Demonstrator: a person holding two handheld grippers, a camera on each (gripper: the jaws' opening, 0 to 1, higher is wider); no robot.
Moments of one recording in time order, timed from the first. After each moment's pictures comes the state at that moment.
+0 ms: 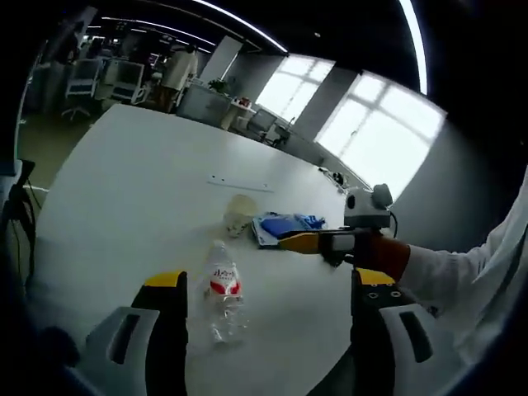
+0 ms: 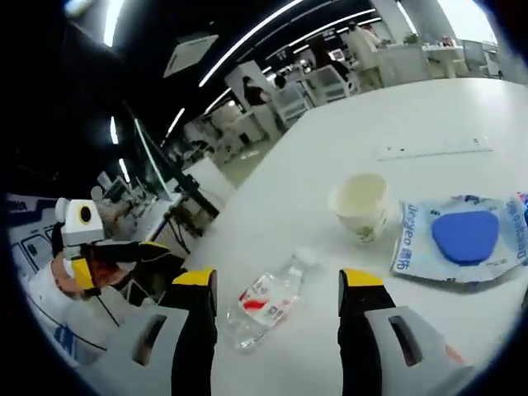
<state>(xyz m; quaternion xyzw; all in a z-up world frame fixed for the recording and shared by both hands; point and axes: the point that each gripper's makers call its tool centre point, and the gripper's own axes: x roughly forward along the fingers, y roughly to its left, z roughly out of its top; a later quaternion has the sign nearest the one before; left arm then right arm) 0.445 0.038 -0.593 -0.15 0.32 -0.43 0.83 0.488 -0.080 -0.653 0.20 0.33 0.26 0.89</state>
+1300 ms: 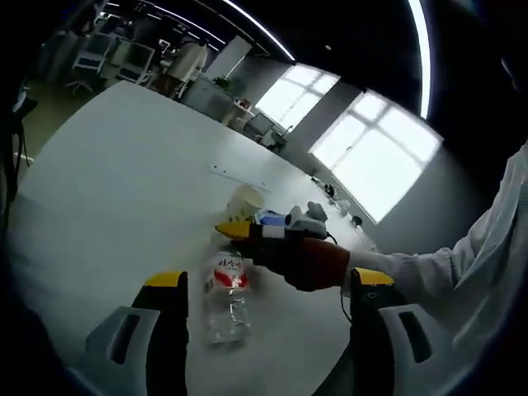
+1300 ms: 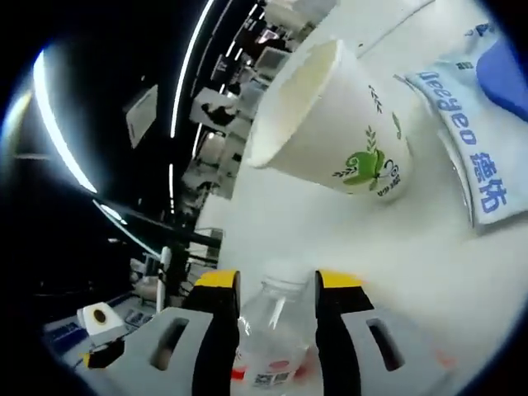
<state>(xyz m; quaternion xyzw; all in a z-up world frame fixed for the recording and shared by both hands) 0.452 0.036 -0.631 -0.22 0.33 -0.44 0.81 0.542 -0.042 -0.733 0.47 0.36 0.21 0.78</state>
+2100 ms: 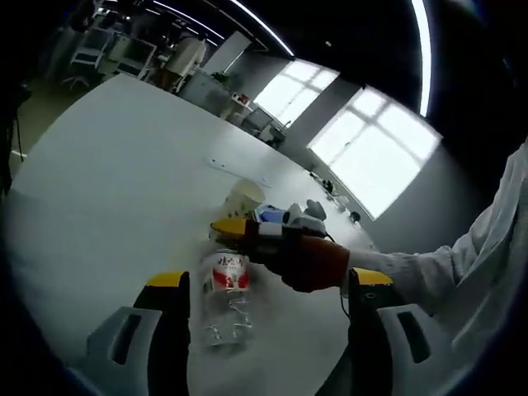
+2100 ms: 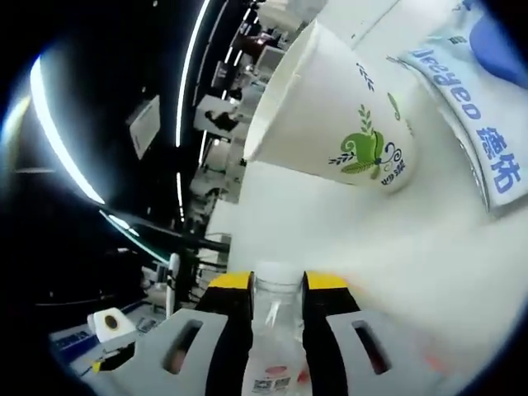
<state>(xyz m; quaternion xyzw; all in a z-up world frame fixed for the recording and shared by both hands) 0.454 0.027 -0.640 -0.22 0.34 -0.45 0.80 0.548 -0.040 -0.733 0.48 0.34 0.22 0.78</state>
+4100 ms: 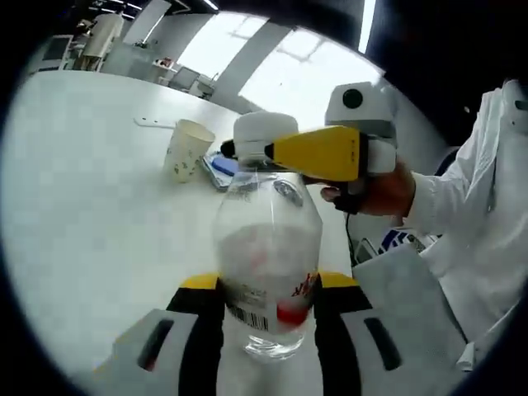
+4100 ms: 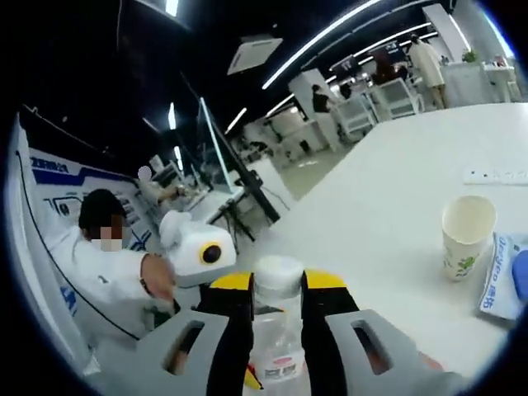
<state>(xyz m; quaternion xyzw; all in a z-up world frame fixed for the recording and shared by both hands) 0.427 -0.012 -0.703 -0.10 0.35 -0.63 0.68 0.482 0.016 -0.629 0.17 0.25 0.41 0.86</state>
